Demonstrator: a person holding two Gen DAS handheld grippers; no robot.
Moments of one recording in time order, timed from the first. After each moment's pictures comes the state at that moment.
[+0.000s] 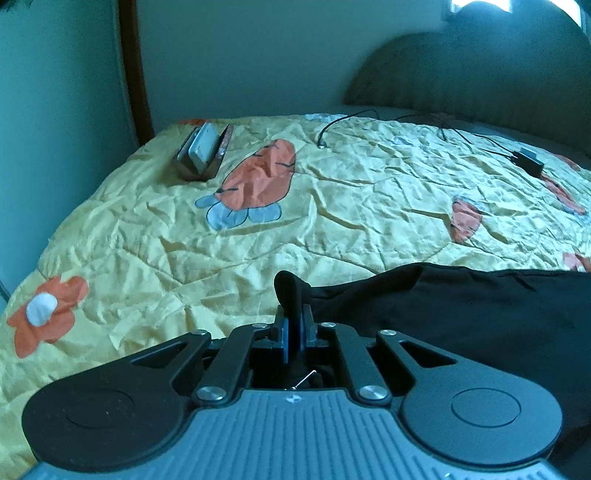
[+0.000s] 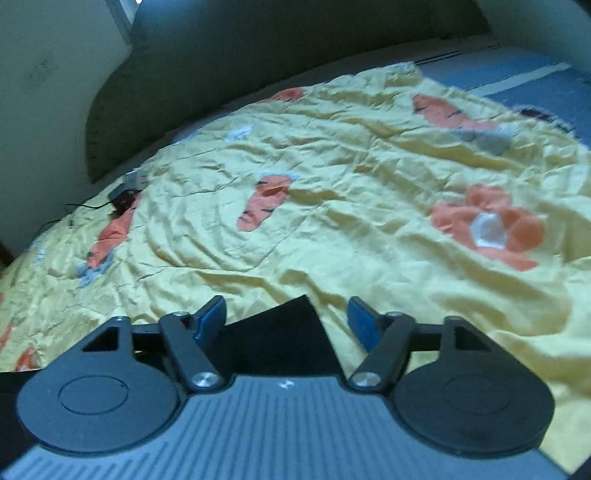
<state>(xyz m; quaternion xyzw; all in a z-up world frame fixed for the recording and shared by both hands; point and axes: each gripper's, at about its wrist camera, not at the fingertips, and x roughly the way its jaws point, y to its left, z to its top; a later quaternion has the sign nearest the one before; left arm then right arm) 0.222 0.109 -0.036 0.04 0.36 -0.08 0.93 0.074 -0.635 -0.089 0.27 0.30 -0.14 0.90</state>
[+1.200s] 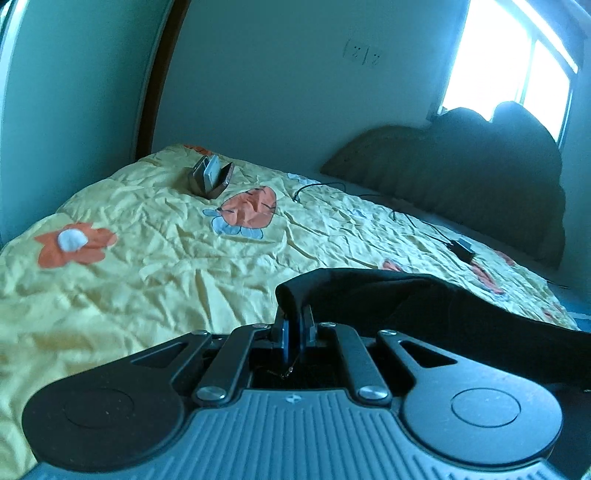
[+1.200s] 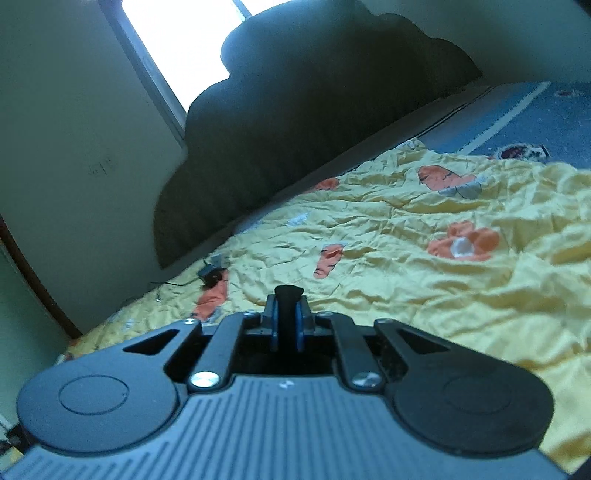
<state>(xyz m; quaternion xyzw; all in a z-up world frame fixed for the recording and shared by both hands) 0.104 0.167 -0.007 -0.11 0.27 -0.13 0.95 -0.090 -0.566 -0.018 0.33 0.12 -0.14 0.93</state>
